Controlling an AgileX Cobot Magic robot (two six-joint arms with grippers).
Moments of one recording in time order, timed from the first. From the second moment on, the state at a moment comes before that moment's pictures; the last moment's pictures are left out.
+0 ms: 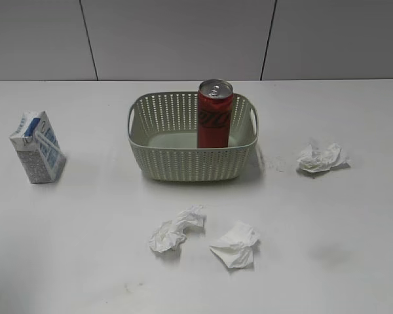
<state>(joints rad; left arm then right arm) -0.16 1.07 -1.04 -0.07 1.16 0.06 0.14 0.00 -0.42 0.00 0.95 0.01</state>
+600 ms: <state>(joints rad) -0.16 0.34 -0.57 -0.02 1.10 0.06 0.14 0.00 -0.42 0.00 0.95 0.02</state>
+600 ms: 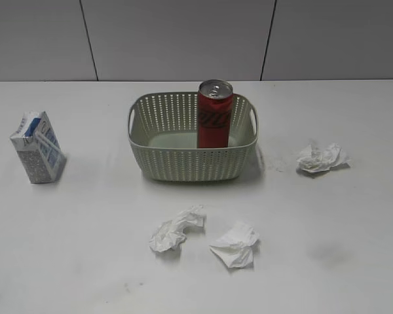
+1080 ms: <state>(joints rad) -0.16 0.08 -0.49 -0.02 1.09 0.00 0.14 0.00 -0.42 0.00 0.95 0.02</state>
